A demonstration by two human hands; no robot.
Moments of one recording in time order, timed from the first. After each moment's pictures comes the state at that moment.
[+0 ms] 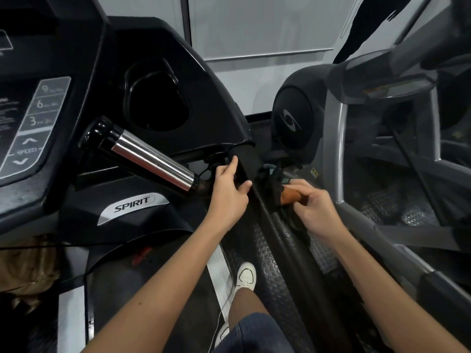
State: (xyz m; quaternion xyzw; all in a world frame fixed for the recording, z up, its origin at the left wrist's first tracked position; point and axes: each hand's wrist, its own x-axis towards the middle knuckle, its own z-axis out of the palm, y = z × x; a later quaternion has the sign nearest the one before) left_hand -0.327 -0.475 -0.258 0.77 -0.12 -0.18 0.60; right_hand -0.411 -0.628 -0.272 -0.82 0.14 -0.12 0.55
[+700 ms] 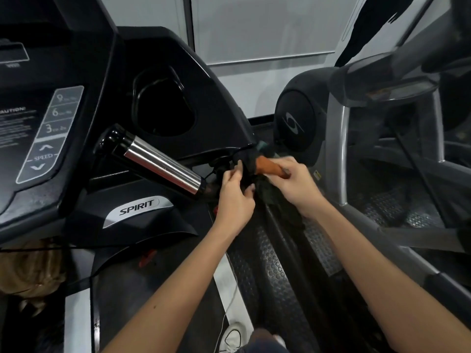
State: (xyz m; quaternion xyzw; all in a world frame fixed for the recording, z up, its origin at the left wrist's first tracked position) left_hand -0.333 -0.475 -0.257 0.80 -0.14 -0.15 0.56; right_hand -0.359 -0.610 -0.245 -0.85 0.15 -0.09 0.50
